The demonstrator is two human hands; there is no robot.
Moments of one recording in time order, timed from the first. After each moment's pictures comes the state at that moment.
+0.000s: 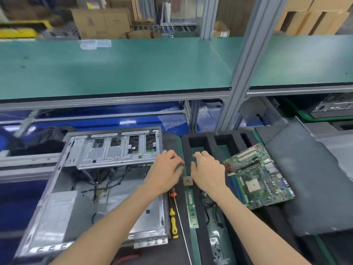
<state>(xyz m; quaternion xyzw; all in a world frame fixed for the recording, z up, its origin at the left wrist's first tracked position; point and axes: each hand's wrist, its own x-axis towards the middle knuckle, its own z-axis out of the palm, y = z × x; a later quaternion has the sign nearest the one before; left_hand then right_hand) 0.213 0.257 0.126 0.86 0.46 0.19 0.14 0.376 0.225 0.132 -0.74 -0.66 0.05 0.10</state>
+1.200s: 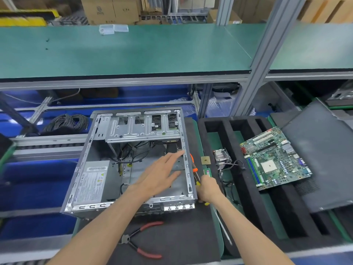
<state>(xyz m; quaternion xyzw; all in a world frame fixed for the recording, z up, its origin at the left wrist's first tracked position) 0.101 0.191 0.094 0.86 0.43 0.13 0.23 0.298 0.155 0.051 -0.78 -0.52 0.36 0.02</state>
